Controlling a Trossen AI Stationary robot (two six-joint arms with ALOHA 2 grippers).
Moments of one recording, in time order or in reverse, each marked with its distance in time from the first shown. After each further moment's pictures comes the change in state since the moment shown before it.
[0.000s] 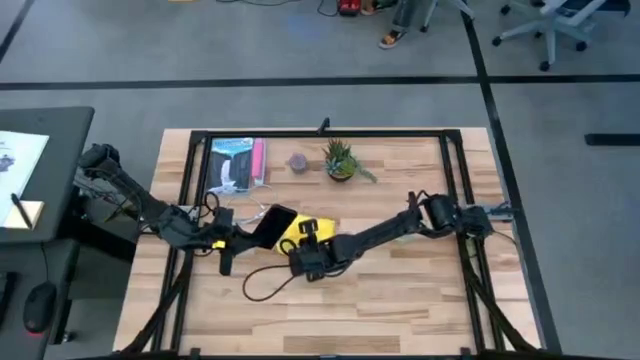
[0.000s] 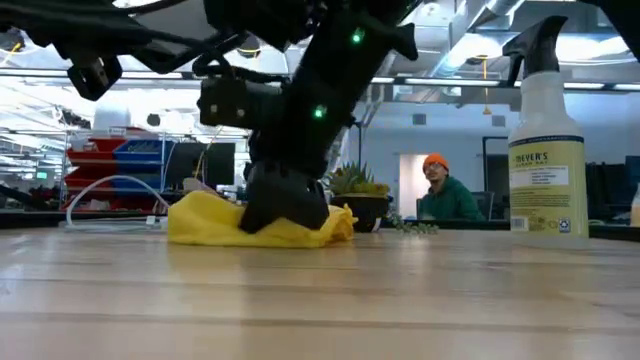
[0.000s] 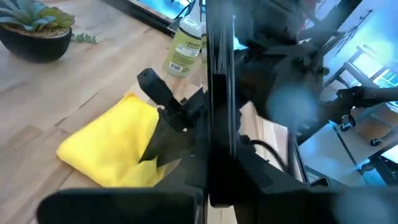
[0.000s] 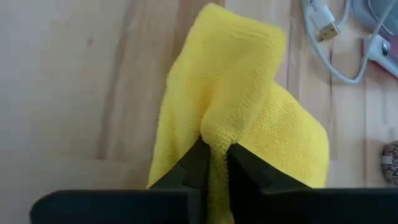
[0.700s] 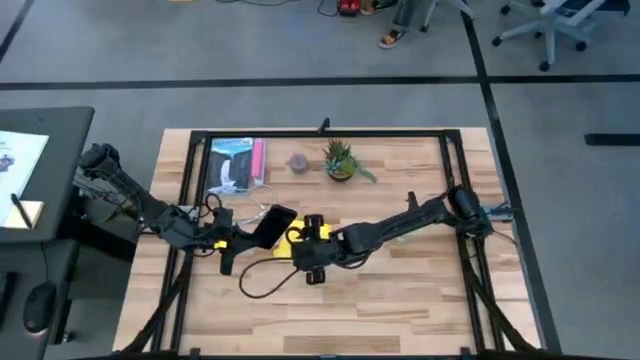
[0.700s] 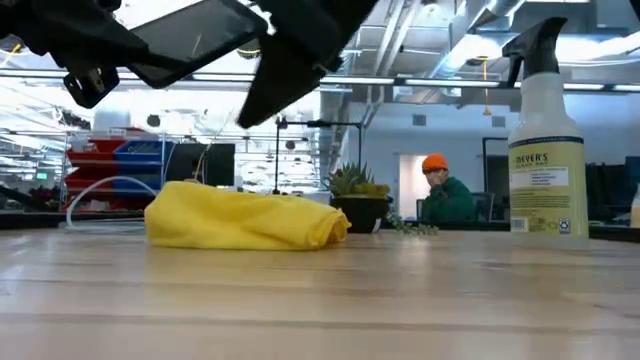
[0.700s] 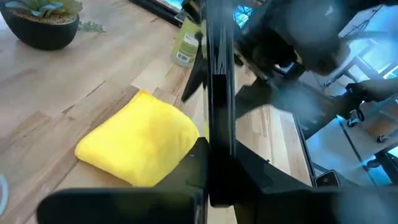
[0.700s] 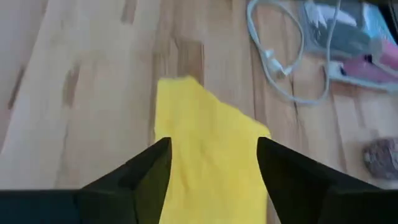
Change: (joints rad) left arm 0.000 0.000 0.000 -0.064 0.020 -0.046; right arm 0.009 -0.244 -0.001 -0.145 -0.099 0.121
